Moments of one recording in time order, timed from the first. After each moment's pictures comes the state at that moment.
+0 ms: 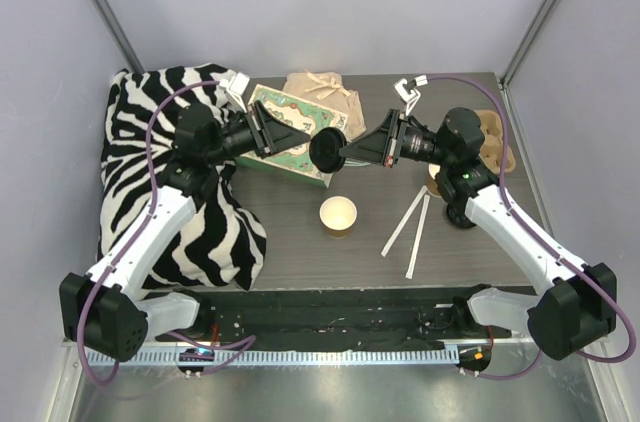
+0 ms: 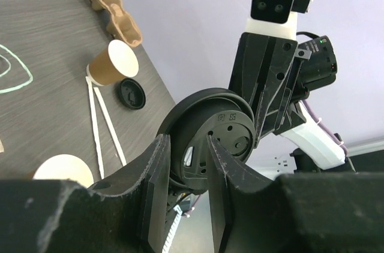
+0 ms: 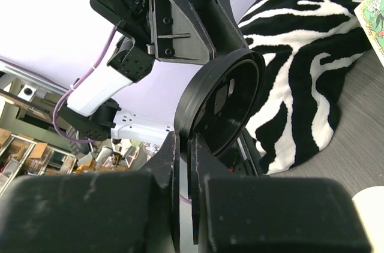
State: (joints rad) left arm -0.34 1.19 1.03 0.15 0.75 -0.97; right arm 0.40 1.19 0.97 0.35 -0.91 1.01
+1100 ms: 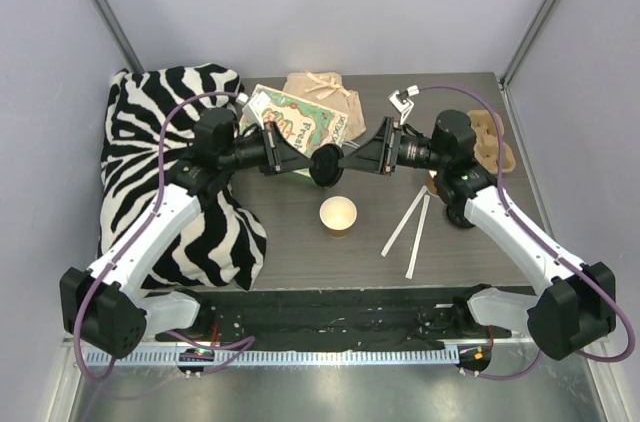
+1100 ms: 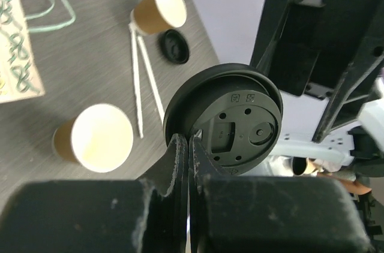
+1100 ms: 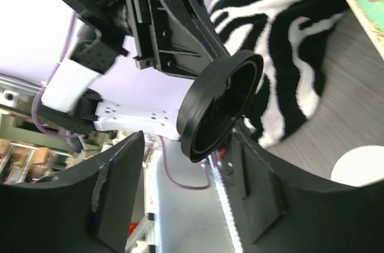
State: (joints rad) left arm -0.41 1.22 1.06 -0.14 0.70 -0.76; right arm 0.40 1.19 0.93 0.25 -0.91 0.98
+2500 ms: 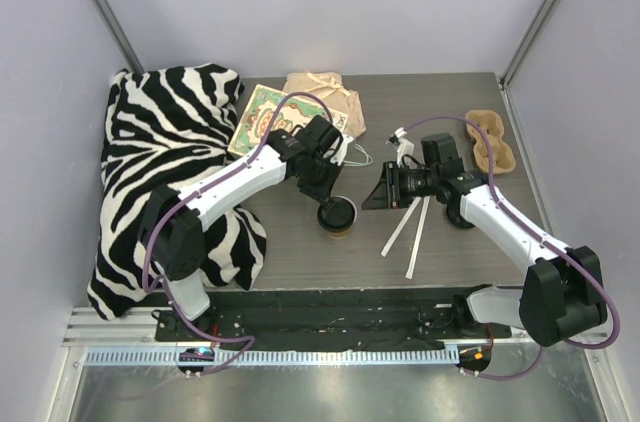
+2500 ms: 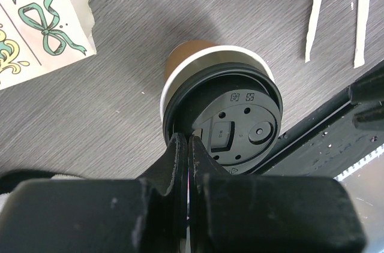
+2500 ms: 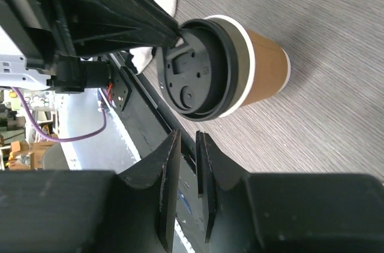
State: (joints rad) left arm -0.77 1.76 1.53 -0.88 0.15 -0.21; right arm 0.32 1.26 0.85 -0.37 -0.79 0.34
